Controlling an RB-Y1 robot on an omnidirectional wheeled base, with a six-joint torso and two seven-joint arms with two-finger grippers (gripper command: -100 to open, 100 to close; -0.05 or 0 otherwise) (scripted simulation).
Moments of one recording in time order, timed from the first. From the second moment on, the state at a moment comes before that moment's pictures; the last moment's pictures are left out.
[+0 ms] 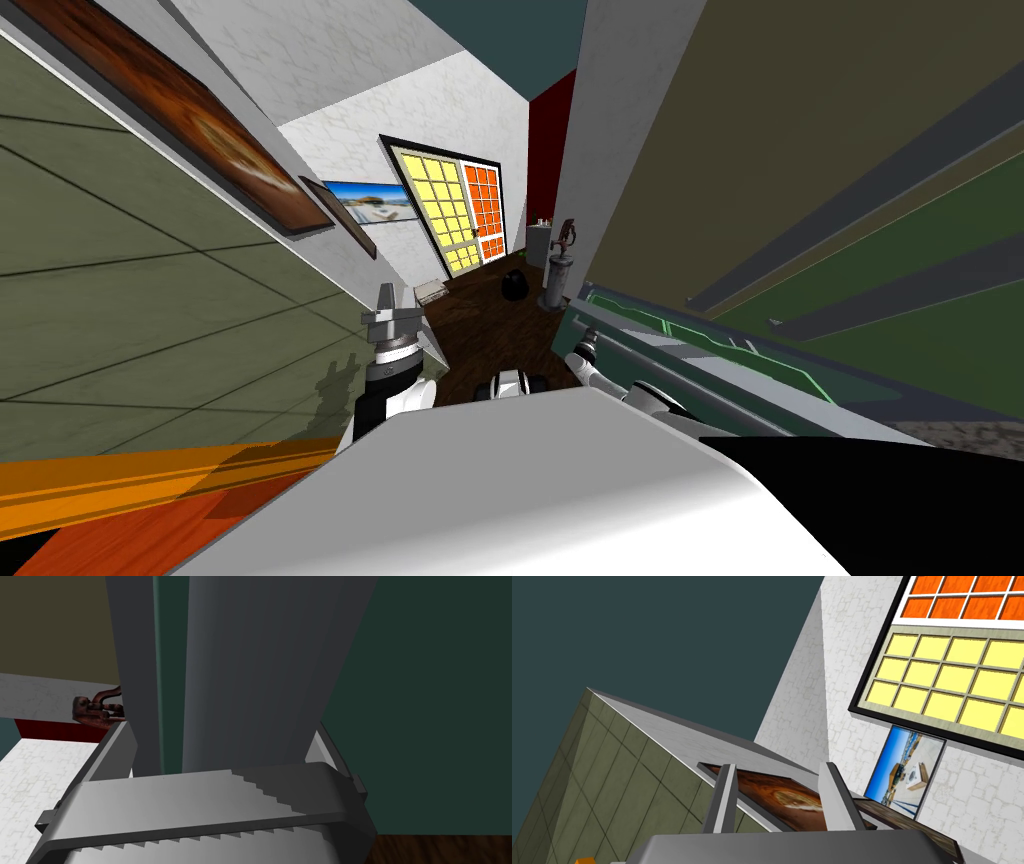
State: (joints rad) left arm 0.52 0.01 -0.07 -2.34 -0.01 -0.51 0.08; right arm -0.19 -0.39 0.50 -0.66 1.47 1.16 0.82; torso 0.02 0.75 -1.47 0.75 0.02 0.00
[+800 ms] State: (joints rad) left arm 0.52 0.01 -0.07 -2.34 -0.01 -0.51 0.08; right arm -0.24 -0.41 0.64 -0.65 1.30 1.17 0.87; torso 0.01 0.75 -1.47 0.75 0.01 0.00
